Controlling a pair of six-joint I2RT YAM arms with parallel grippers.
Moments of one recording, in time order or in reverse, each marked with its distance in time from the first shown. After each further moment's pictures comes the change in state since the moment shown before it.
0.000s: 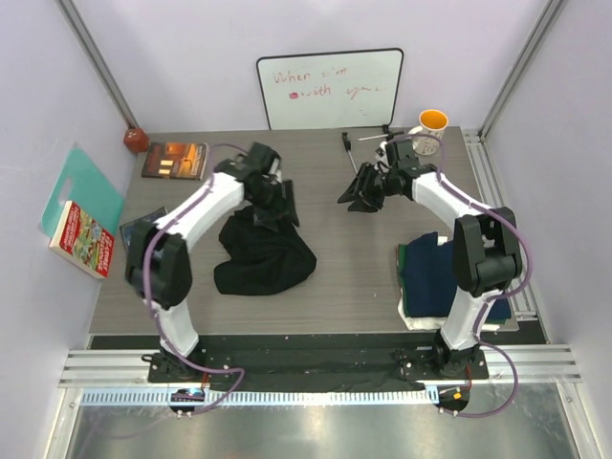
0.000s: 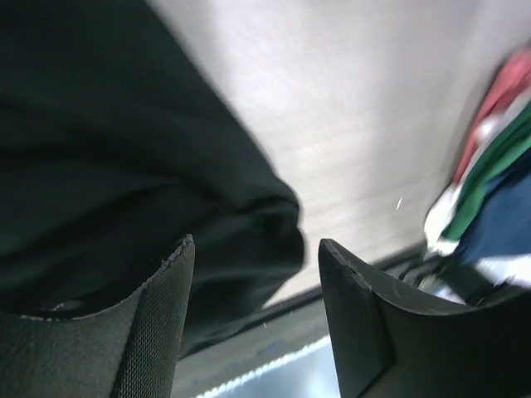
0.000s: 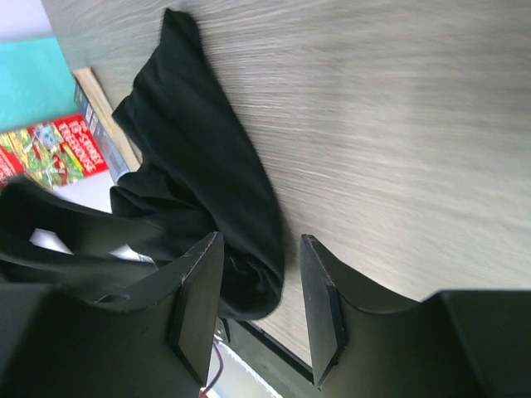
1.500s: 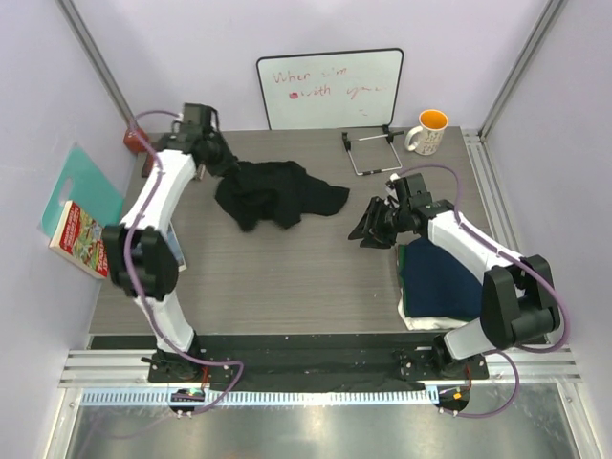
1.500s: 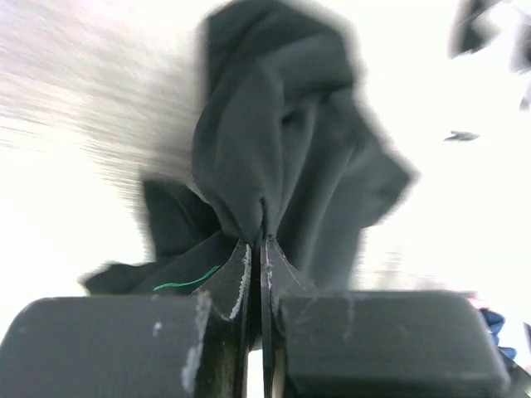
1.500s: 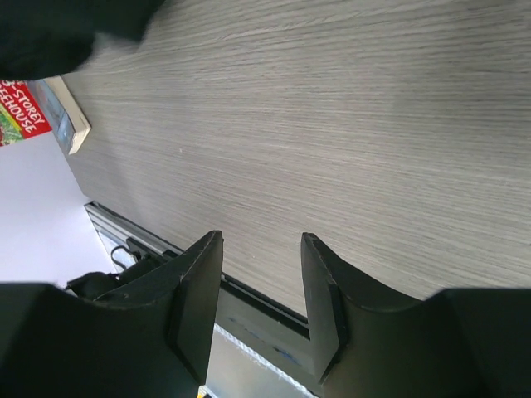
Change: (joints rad) left arm 0.365 0.005 0.196 0.106 -0.174 -0.086; right arm 0.061 -0.349 -0.348 -0.041 0.095 -0.013
